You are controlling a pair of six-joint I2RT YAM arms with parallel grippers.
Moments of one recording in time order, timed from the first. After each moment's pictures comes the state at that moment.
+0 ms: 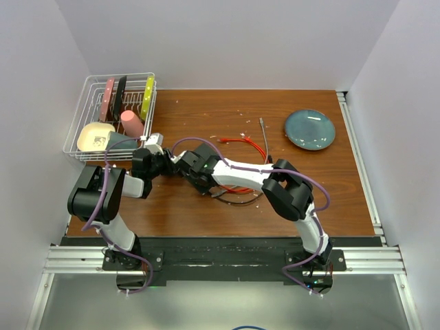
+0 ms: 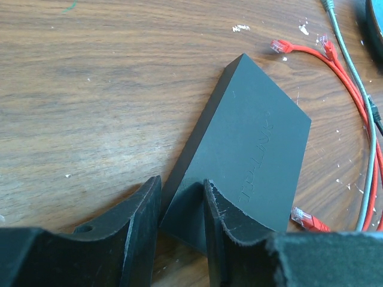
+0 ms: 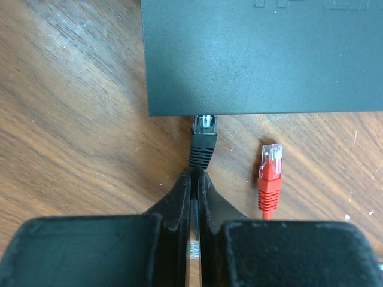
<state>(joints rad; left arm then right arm) -0.13 1.70 0.47 0.78 0.41 -0.41 1.02 2.14 1.60 -0.59 0.21 0.16</state>
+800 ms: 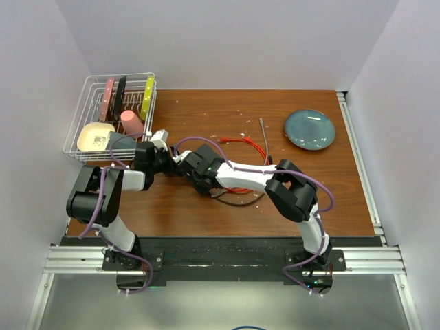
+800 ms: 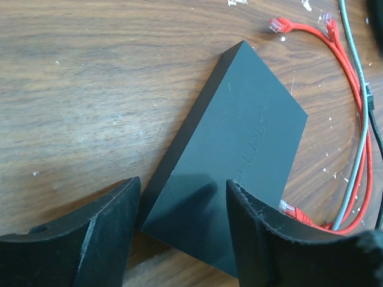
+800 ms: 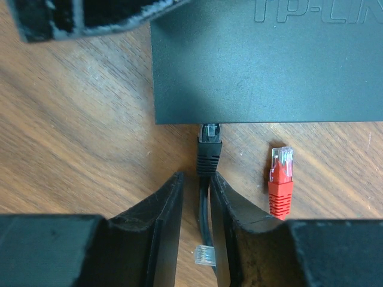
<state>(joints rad) -0.15 1.67 0.58 0.52 0.42 -0.42 1.02 2.09 1.50 -0.48 0.19 0.20</state>
